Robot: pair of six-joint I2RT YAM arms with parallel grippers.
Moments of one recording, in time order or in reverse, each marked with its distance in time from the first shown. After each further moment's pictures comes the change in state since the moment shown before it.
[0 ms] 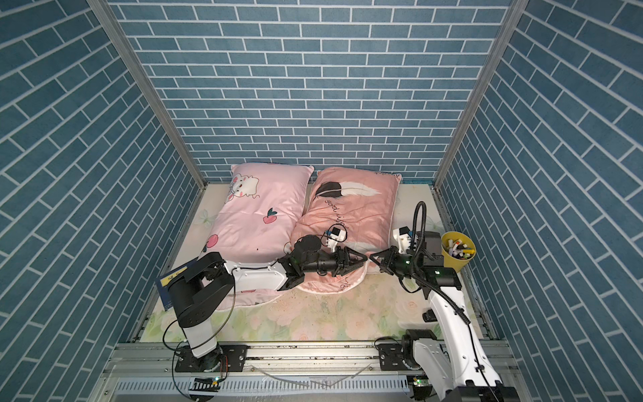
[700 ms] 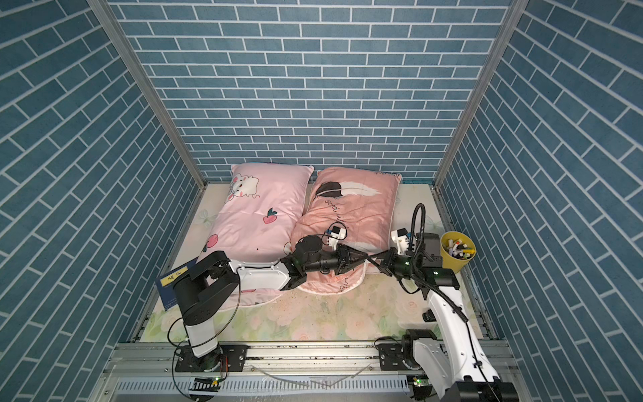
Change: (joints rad) left arm -0.003 0.029 0.016 0.062 -0.038 -0.058; right arm -0.002 0.009 -0.029 0.025 -0.048 0.016
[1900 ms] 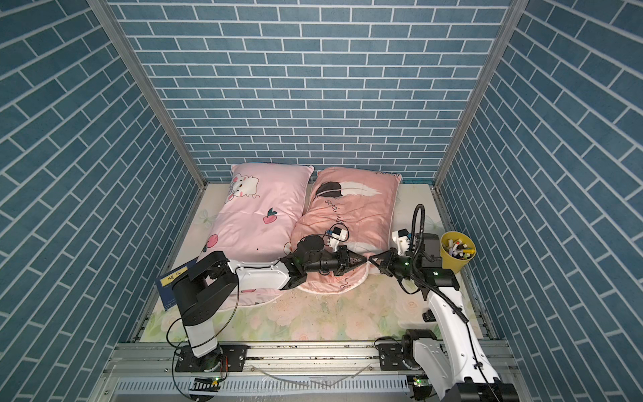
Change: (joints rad) left arm -0.001 -0.007 0.009 -0.092 0.015 0.096; right arm 0.000 -0.012 0.000 -0.017 0.048 0.005
